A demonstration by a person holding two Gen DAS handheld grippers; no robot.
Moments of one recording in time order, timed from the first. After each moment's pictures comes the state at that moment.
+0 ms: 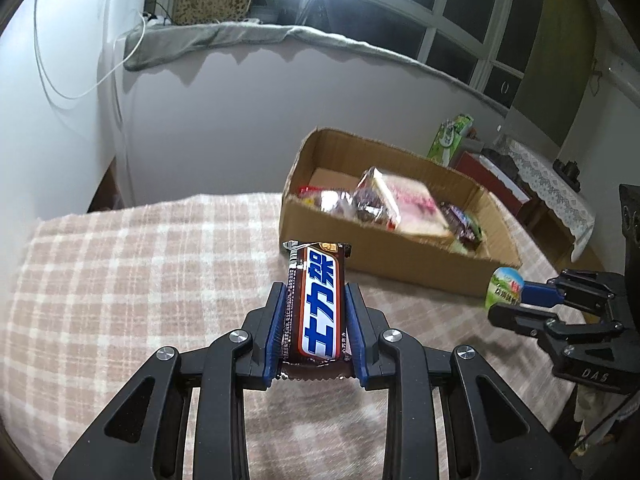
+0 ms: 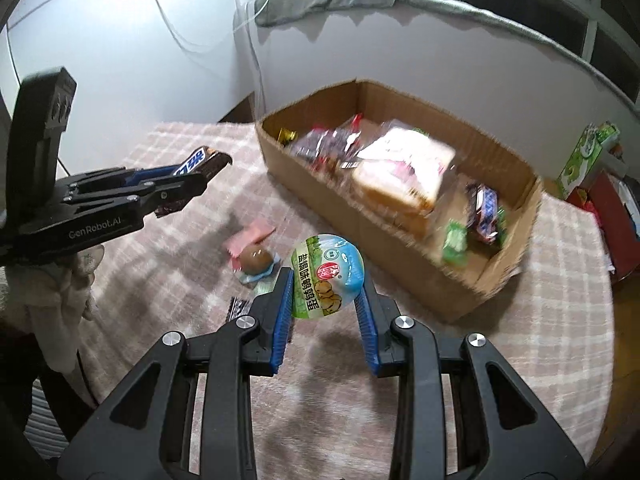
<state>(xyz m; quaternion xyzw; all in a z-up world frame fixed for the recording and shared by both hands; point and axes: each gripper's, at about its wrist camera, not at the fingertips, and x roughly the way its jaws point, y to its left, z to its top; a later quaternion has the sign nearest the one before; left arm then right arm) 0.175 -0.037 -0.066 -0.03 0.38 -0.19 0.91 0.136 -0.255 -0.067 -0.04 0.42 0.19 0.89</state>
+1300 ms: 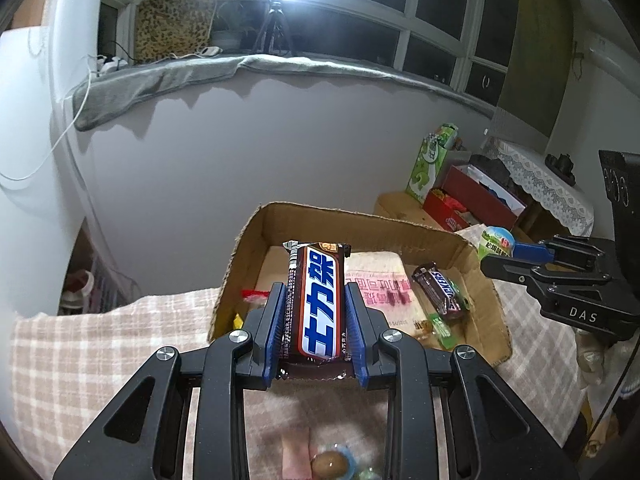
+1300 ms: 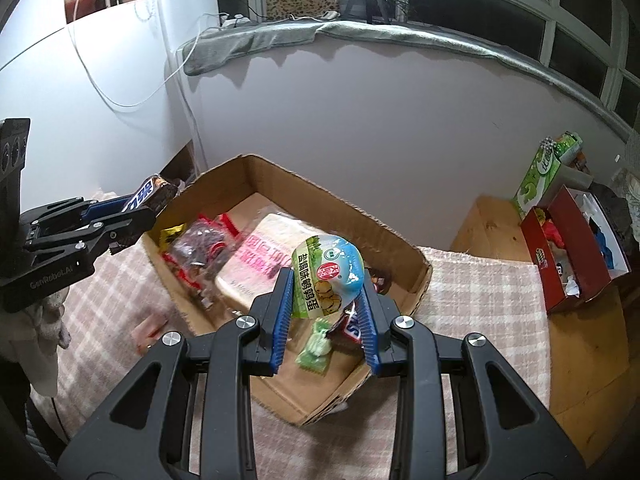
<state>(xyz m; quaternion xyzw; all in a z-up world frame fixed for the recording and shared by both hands) 0.237 -0.106 -0.034 0.01 0.35 -0.21 0.91 0.230 -0.332 -0.037 -0.02 0.40 0.12 0.91</state>
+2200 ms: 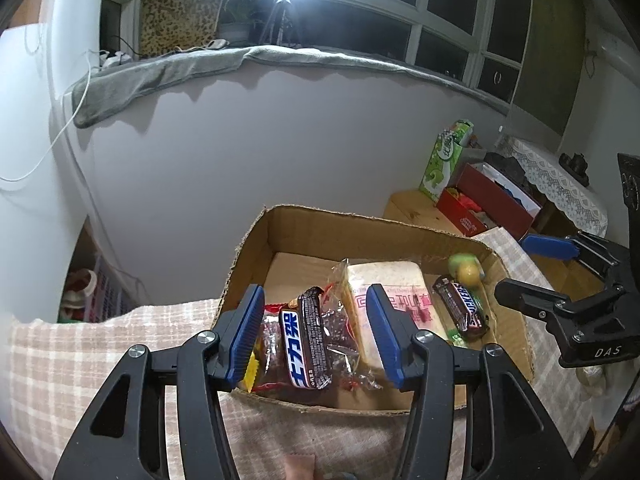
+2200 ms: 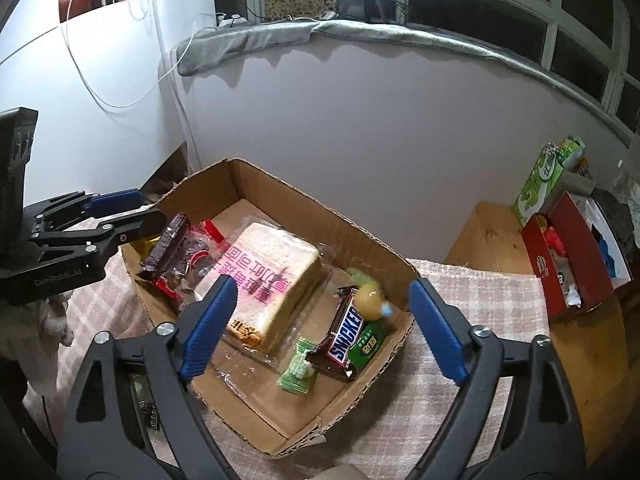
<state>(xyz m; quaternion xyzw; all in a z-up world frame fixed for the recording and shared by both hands) 0.258 -0.114 -0.041 0.01 0.36 -0.19 0.91 0.245 -0.335 -0.042 -0.03 0.39 0.12 0.91</state>
